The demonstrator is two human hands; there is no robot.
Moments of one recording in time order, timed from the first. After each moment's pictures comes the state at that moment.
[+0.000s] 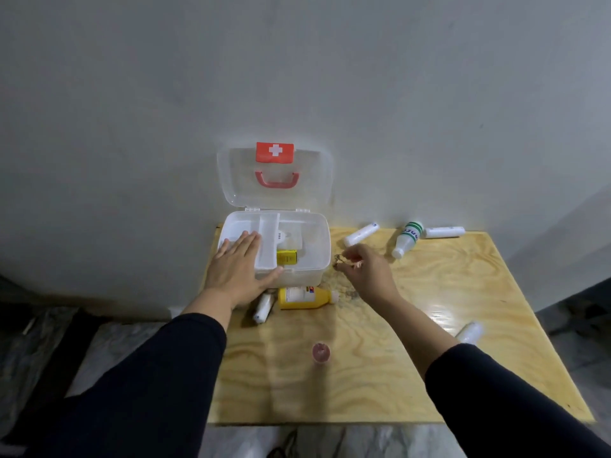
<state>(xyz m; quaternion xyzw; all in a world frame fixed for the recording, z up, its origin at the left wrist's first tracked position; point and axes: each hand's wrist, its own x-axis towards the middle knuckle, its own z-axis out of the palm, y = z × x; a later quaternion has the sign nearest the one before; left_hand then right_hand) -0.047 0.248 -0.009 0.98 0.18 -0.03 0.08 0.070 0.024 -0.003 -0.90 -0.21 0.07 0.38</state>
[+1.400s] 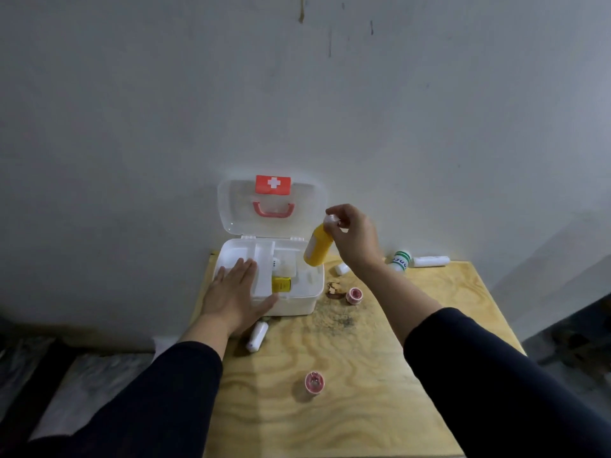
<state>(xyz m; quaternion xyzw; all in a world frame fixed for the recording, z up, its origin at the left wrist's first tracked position) -0.046 0.245 -0.003 0.98 0.19 -0.05 0.08 0.094 0.077 0.094 -0.85 -0.22 -0.02 0.48</state>
